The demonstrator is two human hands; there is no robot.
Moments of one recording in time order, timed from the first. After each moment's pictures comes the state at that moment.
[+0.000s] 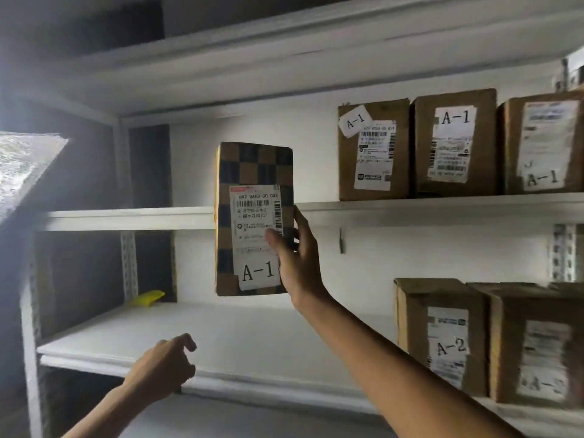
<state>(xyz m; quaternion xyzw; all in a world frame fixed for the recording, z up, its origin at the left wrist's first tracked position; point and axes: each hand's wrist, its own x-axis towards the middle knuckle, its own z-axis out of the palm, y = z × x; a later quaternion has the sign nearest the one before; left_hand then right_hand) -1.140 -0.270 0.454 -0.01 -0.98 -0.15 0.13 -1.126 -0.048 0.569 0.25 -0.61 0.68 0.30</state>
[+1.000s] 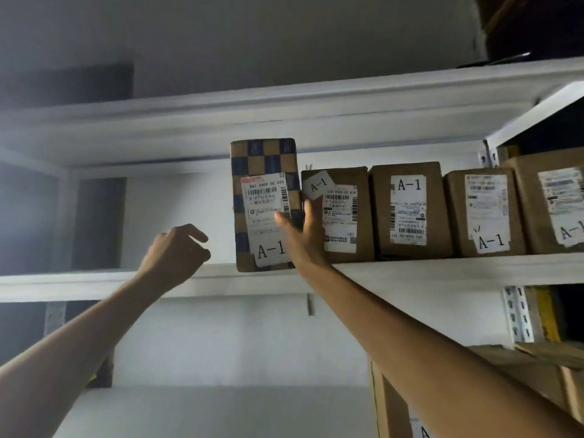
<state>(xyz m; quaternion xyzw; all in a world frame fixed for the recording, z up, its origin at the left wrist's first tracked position) -1.192 -0.184 0.687 -0.14 -0.84 -0.31 0.42 -1.193 0.022 0.689 0.18 -0.66 0.55 0.48</state>
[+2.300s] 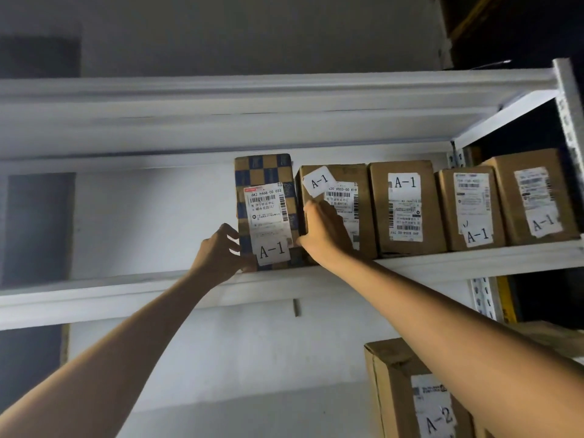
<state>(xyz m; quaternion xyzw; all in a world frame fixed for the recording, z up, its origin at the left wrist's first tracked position) -1.278 -0.137 0.697 -0.25 -0.82 -0.41 0.30 -1.210 0.041 0.707 -0.01 -0.83 0.13 0.55</state>
